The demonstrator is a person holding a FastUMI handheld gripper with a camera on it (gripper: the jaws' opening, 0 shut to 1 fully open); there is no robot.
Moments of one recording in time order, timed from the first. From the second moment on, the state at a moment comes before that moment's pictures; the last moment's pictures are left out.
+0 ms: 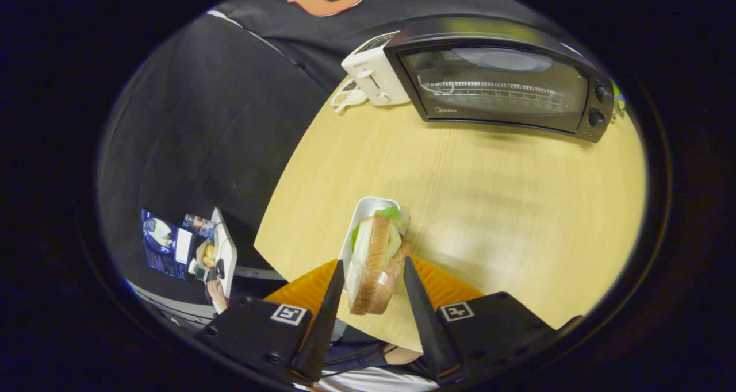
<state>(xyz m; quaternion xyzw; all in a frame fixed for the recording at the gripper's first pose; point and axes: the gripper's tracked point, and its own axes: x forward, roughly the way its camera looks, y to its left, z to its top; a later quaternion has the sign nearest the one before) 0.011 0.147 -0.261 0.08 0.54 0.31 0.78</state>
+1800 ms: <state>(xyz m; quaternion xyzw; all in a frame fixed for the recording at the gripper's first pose) 0.180 0.066 -0.221 -0.06 0.24 0.08 0.97</state>
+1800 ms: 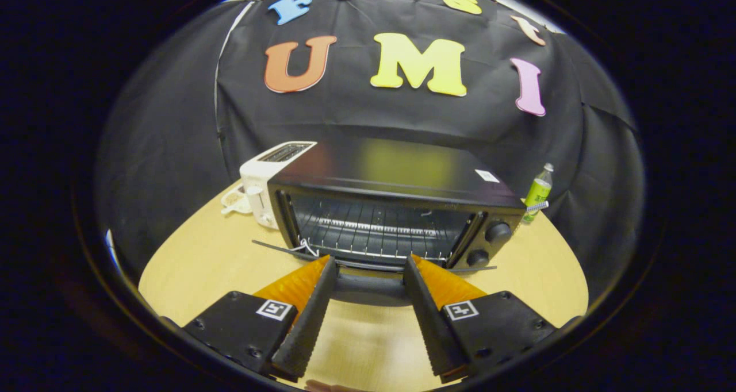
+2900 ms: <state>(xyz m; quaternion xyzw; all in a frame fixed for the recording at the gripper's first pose) 0.109 0.075 -0.266 0.10 0.34 0.21 0.91</state>
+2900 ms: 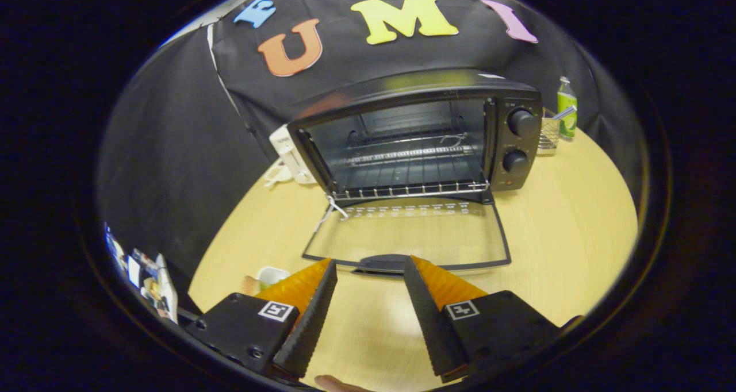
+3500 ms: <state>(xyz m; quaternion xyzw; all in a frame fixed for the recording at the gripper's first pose) 0.020 0.147 -0.255 0.08 0.51 0.36 0.78</state>
